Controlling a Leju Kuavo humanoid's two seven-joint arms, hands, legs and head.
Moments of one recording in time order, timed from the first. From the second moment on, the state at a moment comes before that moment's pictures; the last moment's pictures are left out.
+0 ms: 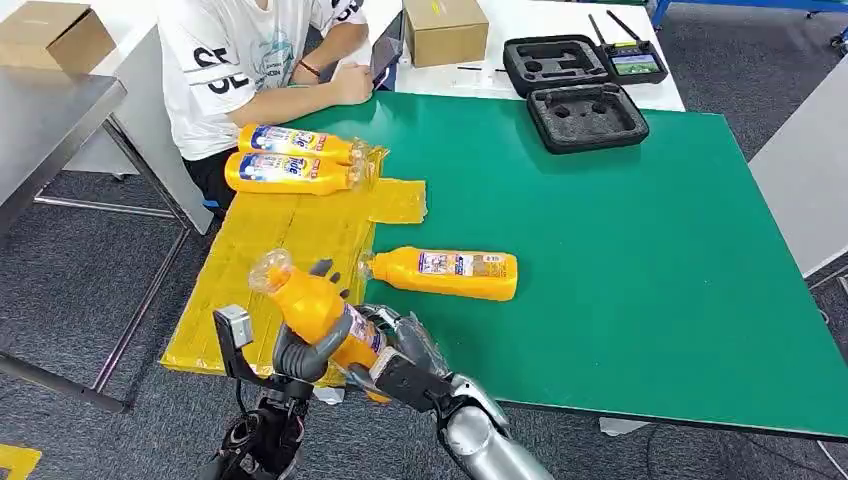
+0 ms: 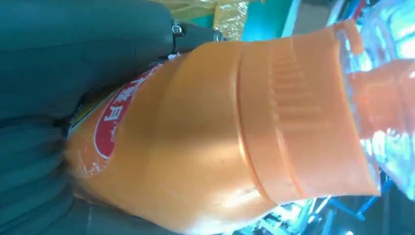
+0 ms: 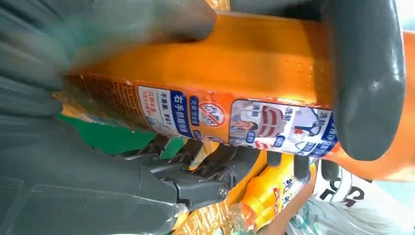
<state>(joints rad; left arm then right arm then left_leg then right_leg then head) -0.07 -0.07 -0.37 -1.33 0.38 -0.14 -0.50 -0.29 0.22 0.60 -0.92 0.56 -0.13 -0.52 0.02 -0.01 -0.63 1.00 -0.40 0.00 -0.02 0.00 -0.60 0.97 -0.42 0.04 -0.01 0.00</state>
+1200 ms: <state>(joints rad) -0.17 -0.03 -0.24 -1.42 -0.08 0.38 -0.66 -0.19 0.21 0.59 -1.34 0.25 -0.47 -0.70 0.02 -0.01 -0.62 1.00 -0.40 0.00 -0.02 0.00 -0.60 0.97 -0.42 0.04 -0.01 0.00</state>
